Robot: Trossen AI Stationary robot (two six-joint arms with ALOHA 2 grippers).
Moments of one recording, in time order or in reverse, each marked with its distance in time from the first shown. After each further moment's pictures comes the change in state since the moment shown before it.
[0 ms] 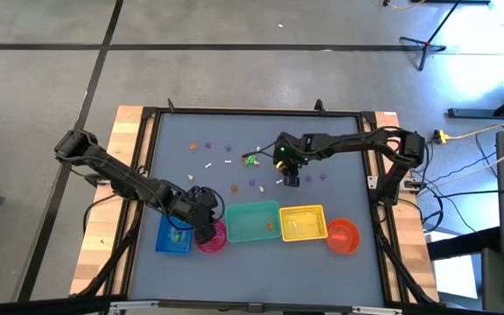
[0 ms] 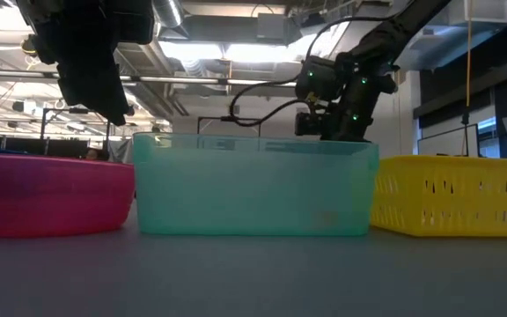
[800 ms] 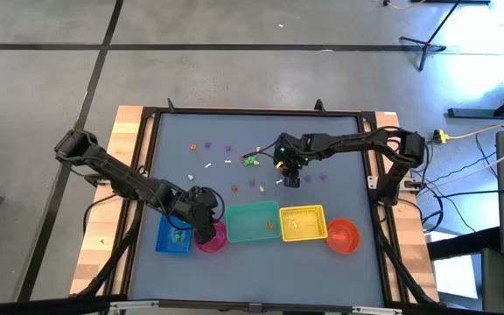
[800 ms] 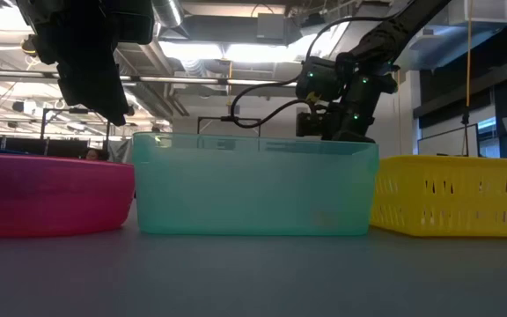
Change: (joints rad) left arm 0.000 0.000 0.000 0.000 0.000 0.001; right arm 0.000 -0.002 0.000 -0.013 -0.029 0.029
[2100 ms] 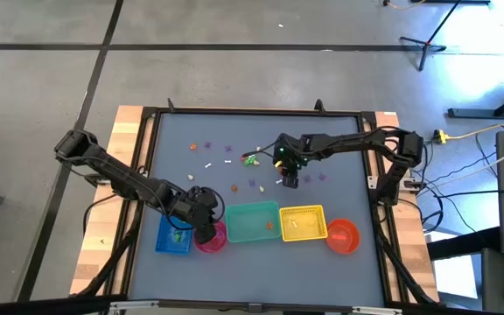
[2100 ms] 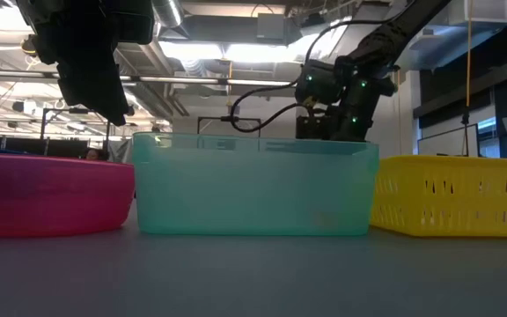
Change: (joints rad) left arm 0.000 0.000 0.000 0.000 0.000 0.001; right arm 0.000 0.028 -0.002 0.019 -0.009 0.051
